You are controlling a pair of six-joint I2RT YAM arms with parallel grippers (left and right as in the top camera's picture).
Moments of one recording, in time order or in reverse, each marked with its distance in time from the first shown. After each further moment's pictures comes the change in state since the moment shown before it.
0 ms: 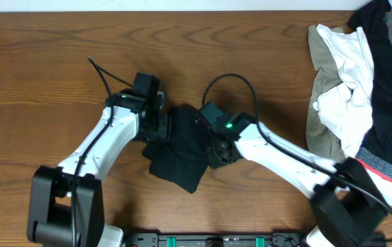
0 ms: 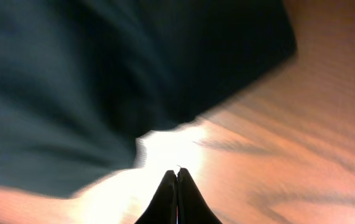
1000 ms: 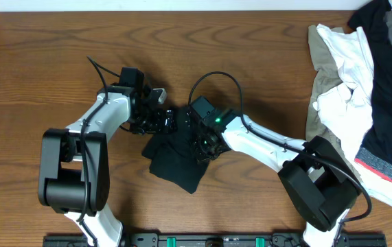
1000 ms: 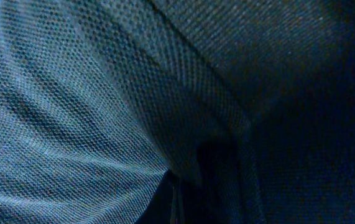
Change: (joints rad) left arm 0.138 0.245 0.048 0.084 0.337 0.229; right arm -0.019 0.203 0.045 0.177 -0.150 -0.055
